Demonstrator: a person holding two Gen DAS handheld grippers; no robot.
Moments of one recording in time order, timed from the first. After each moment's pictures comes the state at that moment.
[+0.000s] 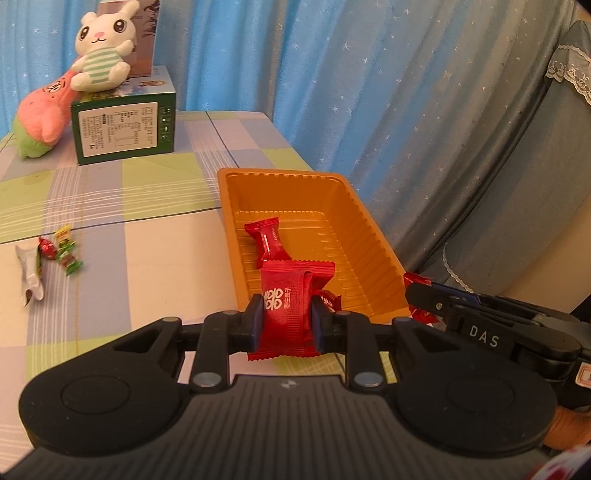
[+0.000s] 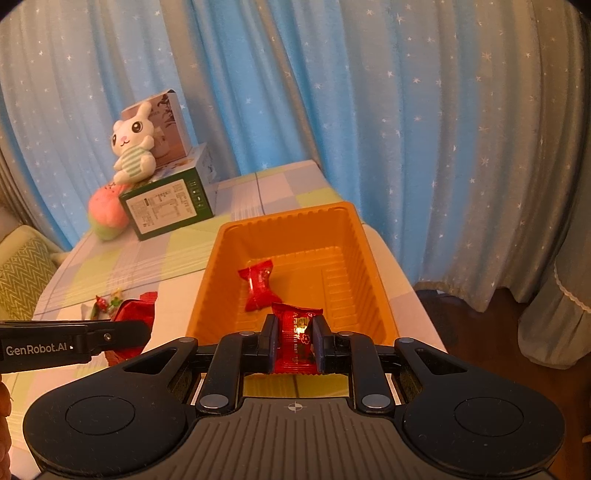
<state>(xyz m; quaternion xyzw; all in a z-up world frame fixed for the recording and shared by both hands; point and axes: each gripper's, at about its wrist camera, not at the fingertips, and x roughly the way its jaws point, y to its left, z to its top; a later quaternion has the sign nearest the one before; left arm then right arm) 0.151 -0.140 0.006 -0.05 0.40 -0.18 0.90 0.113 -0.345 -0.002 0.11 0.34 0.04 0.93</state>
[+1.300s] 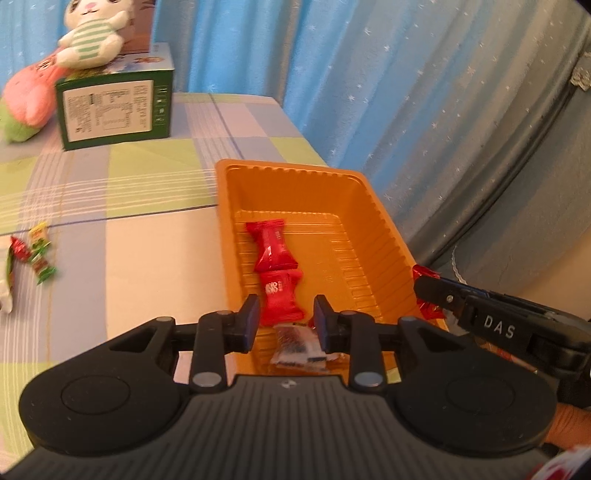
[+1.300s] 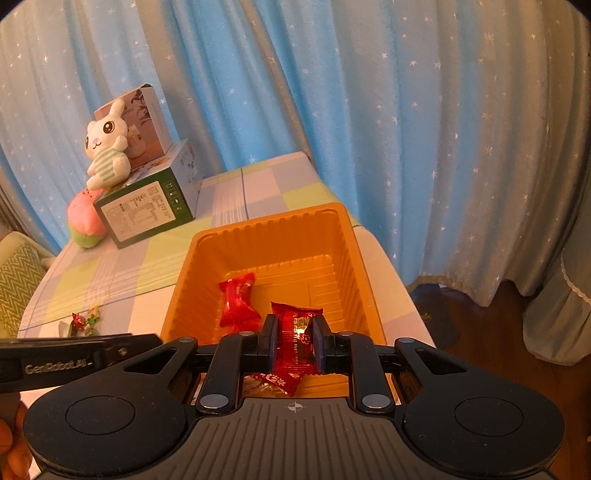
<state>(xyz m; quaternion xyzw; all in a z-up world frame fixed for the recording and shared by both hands) 0.203 -0.149 -0.024 -0.07 0.43 -0.16 0.89 0.170 -0.362 -0.022 0.13 0.36 0.04 0.92</state>
